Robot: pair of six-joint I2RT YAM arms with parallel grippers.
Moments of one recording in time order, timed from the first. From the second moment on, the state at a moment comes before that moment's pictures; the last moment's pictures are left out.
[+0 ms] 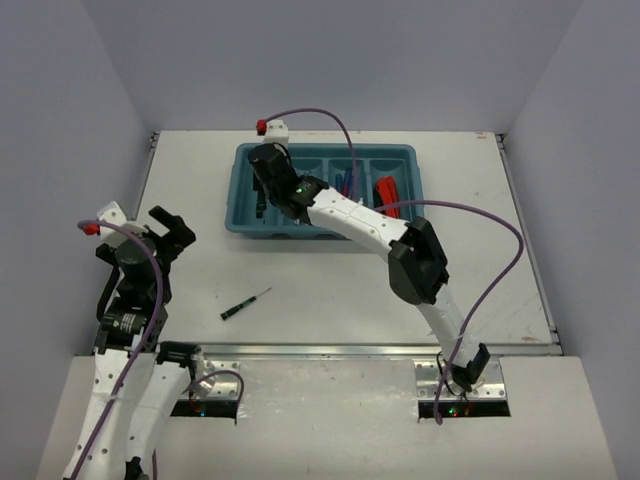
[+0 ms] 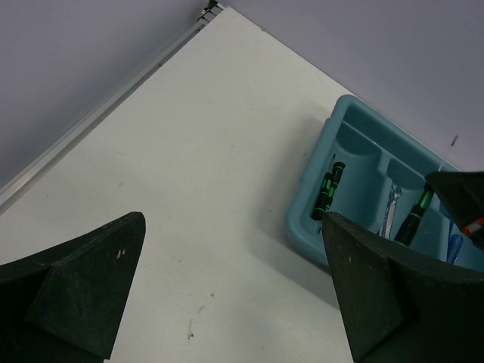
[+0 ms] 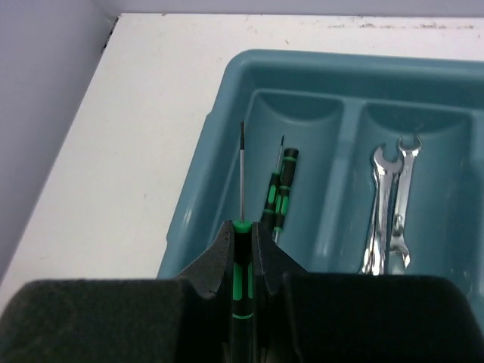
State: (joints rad) left arm -0.07 0.50 0.72 -0.50 -0.50 -0.49; right arm 0.88 2.28 2.05 -0.17 0.51 0.43
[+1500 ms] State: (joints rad) left arm -0.07 0.31 0.72 -0.57 -0.74 -0.59; right arm 1.26 2.28 1.87 -0.74 0.57 1.34
